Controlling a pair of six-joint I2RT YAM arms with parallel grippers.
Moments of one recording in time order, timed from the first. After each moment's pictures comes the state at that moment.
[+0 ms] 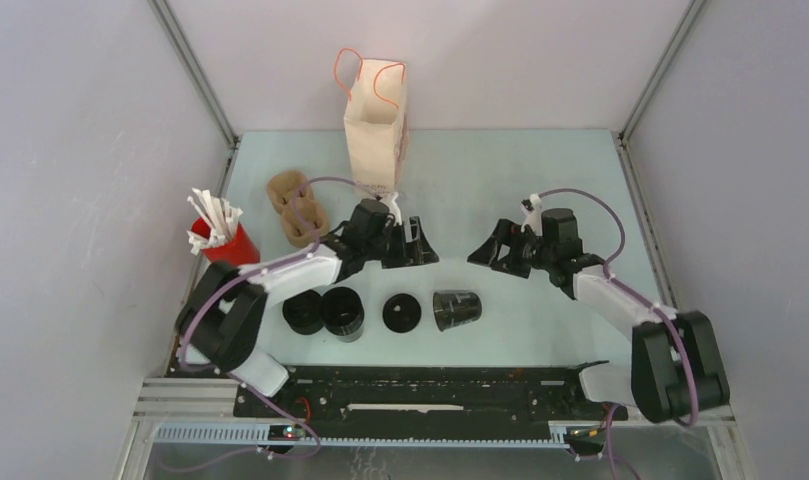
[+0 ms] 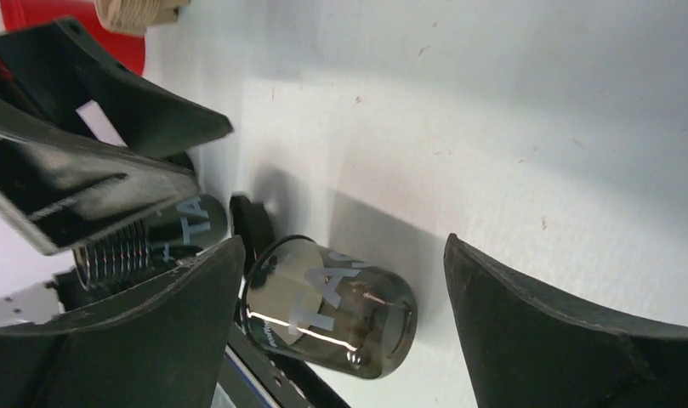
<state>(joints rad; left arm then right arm) -0.63 1.60 0.90 0.03 0.30 -0.68 0.21 1.32 0.61 0.03 -0.58 0.61</state>
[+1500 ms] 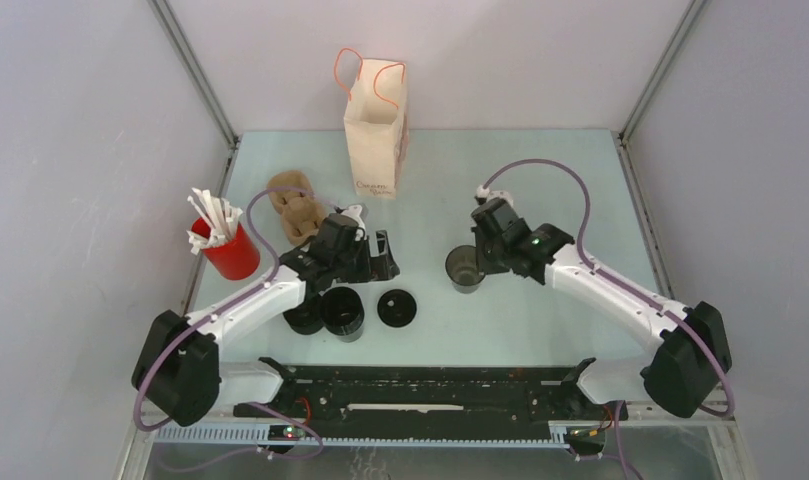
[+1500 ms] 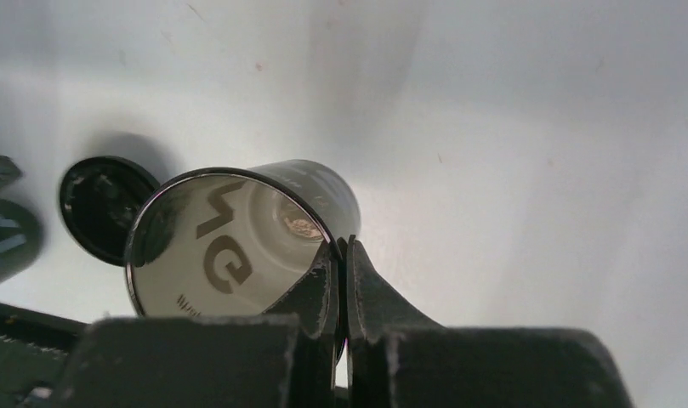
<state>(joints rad) -0.55 1.24 0.75 -0.29 0.06 -0.57 0.78 1.34 1.07 -0.73 0.28 0.50</state>
